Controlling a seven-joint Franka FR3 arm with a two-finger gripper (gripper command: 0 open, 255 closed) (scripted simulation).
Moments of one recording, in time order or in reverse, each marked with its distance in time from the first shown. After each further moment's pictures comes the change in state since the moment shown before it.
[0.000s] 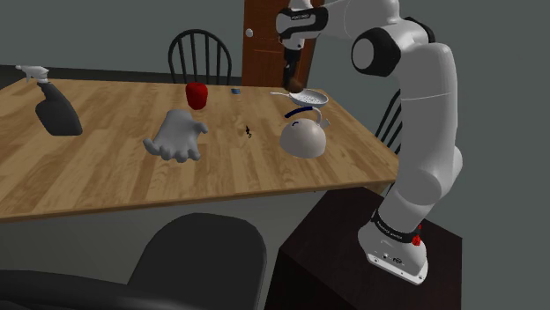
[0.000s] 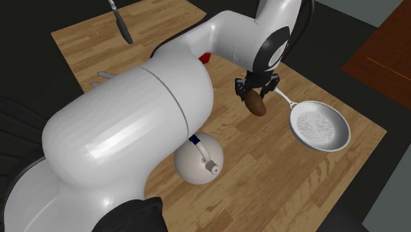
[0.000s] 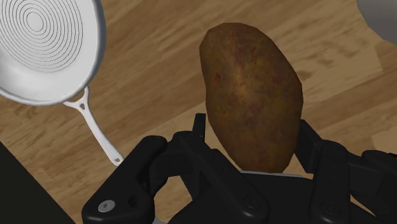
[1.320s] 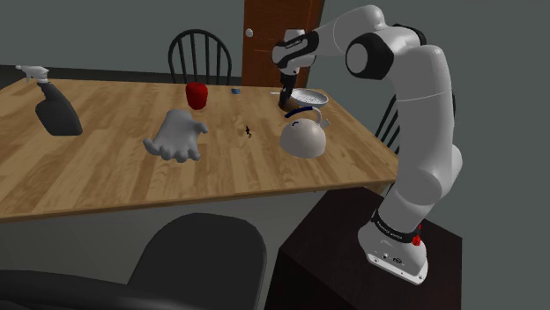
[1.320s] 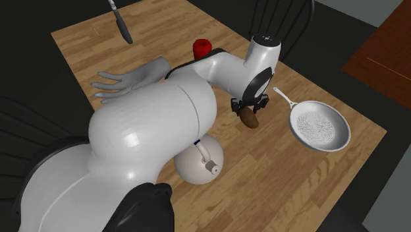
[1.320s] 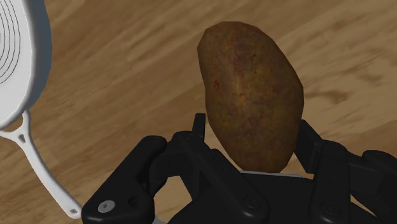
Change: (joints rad) arm 0.007 0.050 0.012 -0.196 0.019 0.243 -0.008
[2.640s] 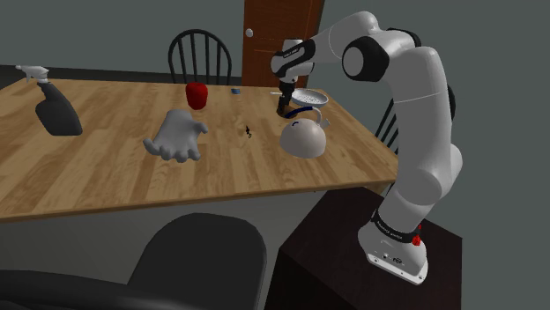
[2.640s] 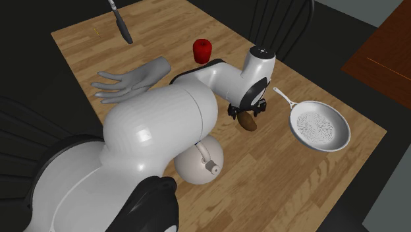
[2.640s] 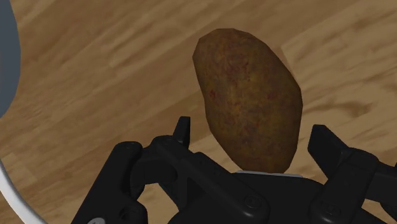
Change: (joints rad) arm -0.002 0.036 0.008 -0.039 0.011 0.073 -0.004
